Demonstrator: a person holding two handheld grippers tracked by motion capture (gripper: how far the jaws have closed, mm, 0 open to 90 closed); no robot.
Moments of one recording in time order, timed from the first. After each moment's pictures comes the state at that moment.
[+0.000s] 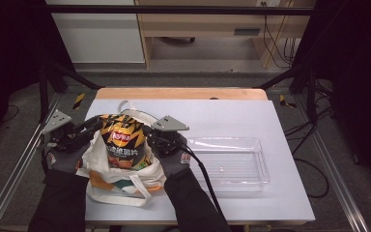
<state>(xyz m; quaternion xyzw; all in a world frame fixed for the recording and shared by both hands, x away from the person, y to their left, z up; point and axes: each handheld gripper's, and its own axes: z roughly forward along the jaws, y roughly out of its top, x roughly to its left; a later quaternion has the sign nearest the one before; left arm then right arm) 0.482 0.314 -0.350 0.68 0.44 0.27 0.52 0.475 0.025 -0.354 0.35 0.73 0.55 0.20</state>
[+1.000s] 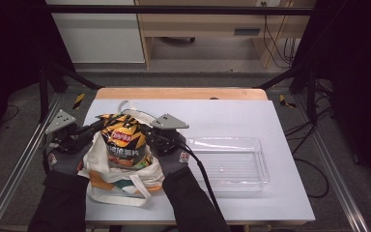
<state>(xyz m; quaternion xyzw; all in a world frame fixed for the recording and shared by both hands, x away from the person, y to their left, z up) 0.469 0.304 -0.337 0.70 0.42 0.27 0.51 0.475 0.027 -0.347 0.35 0.72 0.56 0.19</state>
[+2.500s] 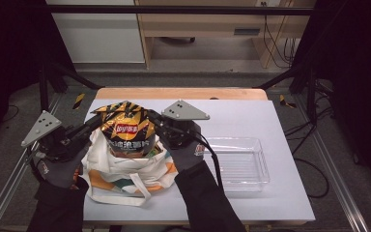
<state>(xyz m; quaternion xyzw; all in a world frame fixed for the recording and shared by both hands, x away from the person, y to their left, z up) 0.417 0.275 -0.286 0.66 0.39 0.29 0.58 0.450 -0.007 -0.279 0.31 0.71 0.59 0.23</state>
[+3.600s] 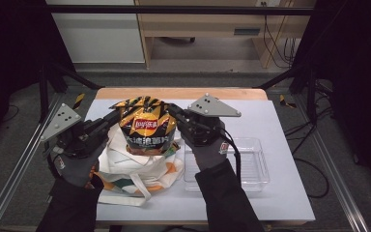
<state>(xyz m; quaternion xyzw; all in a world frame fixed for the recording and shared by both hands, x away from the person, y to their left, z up) 0.416 0.231 -0.264 0.67 0.36 0.28 0.59 0.441 -0.055 -0.255 0.31 0.69 0.60 0.25</state>
